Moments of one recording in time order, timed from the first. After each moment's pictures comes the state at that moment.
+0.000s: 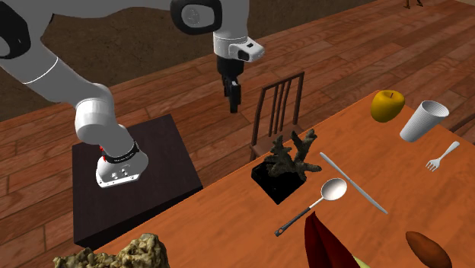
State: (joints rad) arm -0.10 -0.29 -0.30 -2.07 -0.22 1.75 -0.10
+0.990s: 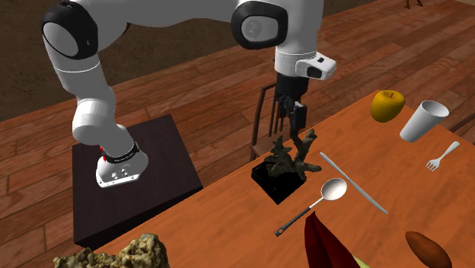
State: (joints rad) arm -0.22 0.20 -0.44 -1.53 -0.10 1.80 -0.31
